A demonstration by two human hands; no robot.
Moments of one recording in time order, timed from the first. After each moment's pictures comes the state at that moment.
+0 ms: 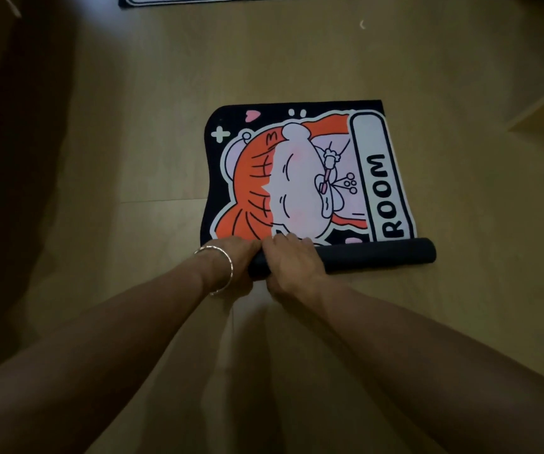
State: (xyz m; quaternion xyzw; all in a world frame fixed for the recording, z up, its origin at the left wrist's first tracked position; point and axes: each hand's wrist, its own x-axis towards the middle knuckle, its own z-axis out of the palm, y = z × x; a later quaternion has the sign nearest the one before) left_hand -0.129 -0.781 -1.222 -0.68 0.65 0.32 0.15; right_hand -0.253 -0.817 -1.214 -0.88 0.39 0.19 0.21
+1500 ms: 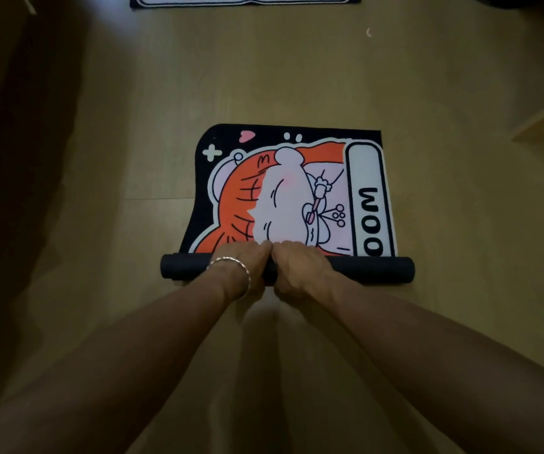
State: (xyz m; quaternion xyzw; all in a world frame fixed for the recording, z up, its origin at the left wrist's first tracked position) left_hand -0.153 -0.780 -1.227 -0.71 0.64 0.25 0.17; right_hand -0.257 -0.822 -1.206 -0.85 0.39 0.26 0.25
